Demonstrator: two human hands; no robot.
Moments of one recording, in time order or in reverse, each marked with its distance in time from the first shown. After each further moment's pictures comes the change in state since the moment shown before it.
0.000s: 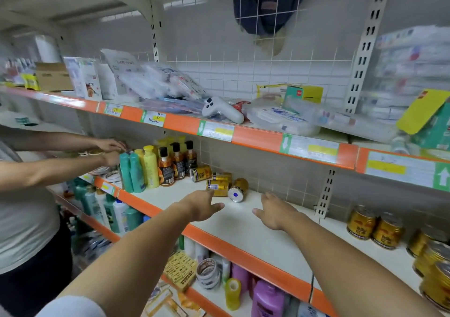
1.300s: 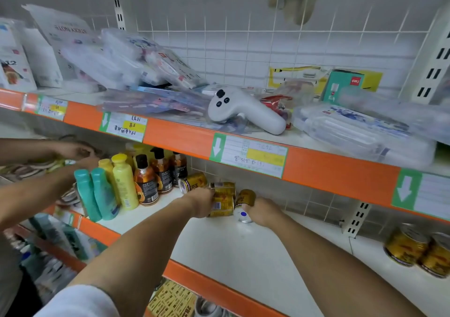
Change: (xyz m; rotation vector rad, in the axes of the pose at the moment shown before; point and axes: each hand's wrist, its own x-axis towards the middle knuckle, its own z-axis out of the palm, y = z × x) left_hand 0.191 -0.076 0.014 0.055 -0.114 0.117; right_hand 0.182 -0.036 0.037 0.349 -0.016 0.319
